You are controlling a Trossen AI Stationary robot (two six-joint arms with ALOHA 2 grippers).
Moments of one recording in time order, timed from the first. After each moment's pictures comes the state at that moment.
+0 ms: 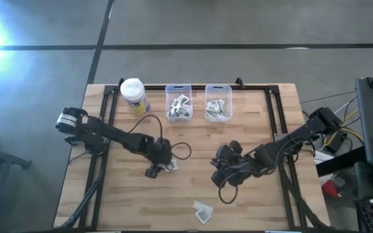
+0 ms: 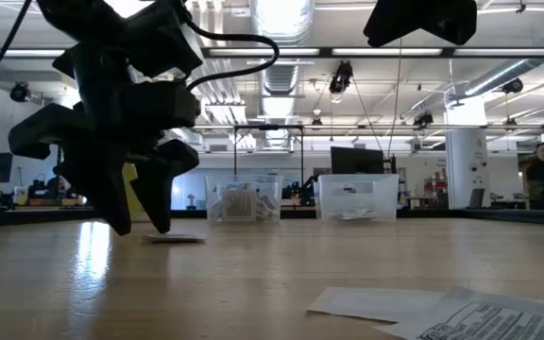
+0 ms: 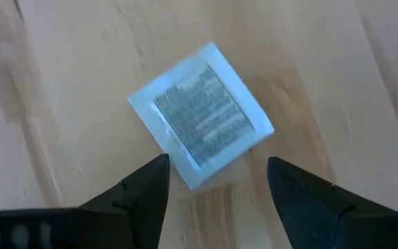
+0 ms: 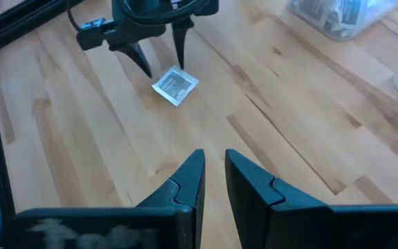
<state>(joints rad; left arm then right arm) -0.15 1.58 0.78 -0.30 0.10 0.13 0.51 1.52 1.22 -0.67 0.56 1.00</state>
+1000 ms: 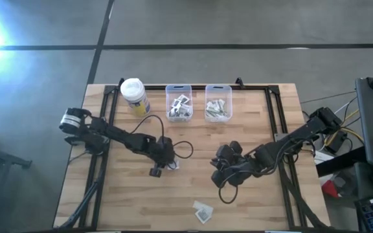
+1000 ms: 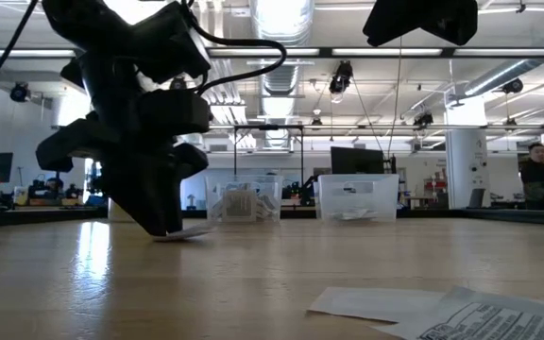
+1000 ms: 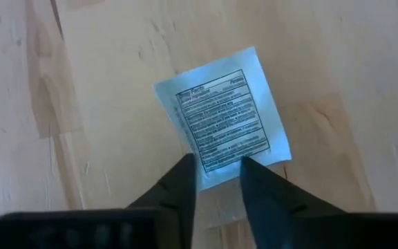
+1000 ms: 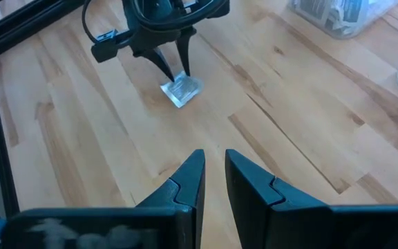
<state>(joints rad) -0.15 1.68 0.78 -0.22 0.05 0.10 0.51 1.52 1.22 -0.67 0.56 1.01</state>
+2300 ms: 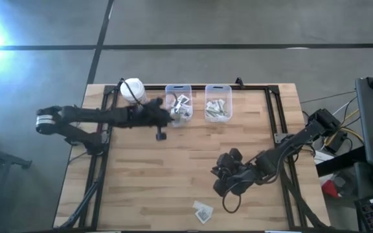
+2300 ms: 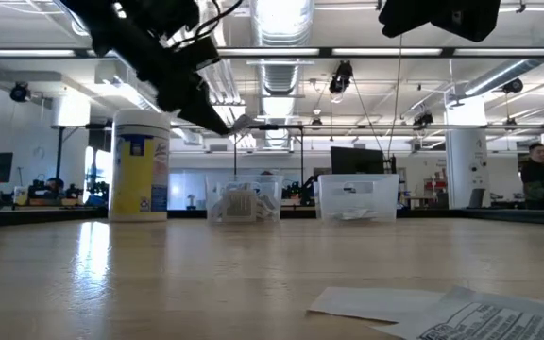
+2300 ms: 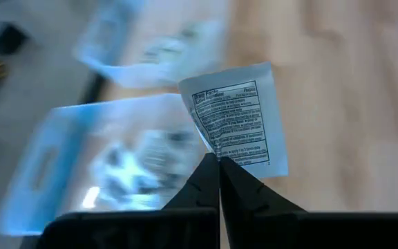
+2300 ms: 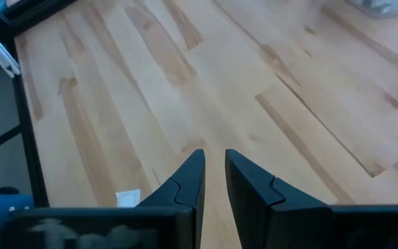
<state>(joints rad) 0.20 1.28 0.80 -0.15 -0.16 0.29 0.57 1.55 1.22 -0.64 0.54 1.04</state>
